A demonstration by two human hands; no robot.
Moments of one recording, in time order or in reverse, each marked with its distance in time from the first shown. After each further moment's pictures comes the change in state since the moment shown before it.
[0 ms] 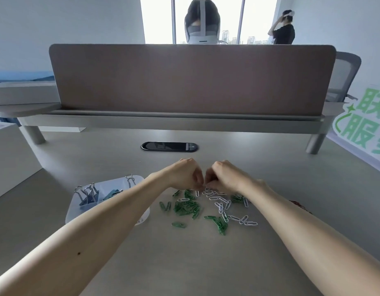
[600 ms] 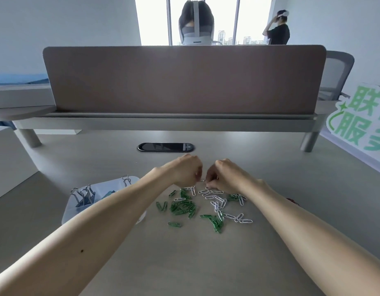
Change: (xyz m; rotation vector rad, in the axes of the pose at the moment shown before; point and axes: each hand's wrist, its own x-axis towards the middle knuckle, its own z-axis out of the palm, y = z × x) left_hand 0.009 0.020 -0.007 0.167 -0.025 -0.012; right_hand -0.009 0.011 -0.003 -0.023 0.067 -0.017
